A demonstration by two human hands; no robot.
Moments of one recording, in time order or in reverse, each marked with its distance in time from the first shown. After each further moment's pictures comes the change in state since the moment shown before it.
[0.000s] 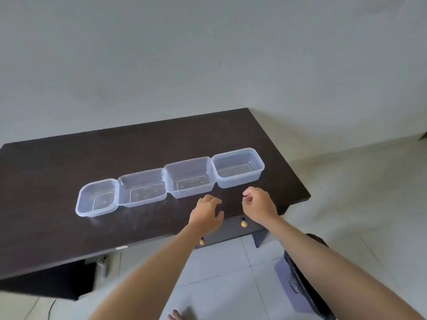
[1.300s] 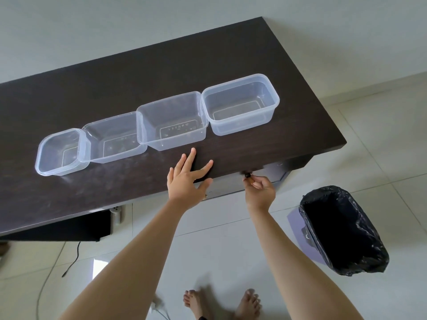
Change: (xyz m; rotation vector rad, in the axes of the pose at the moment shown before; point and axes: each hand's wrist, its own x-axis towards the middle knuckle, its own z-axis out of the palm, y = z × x) left_hand 0.007 -0.048 0.056 0.142 0.072 -0.147; right_hand -0.003 0.102 0.151 0.876 0.470 0.581
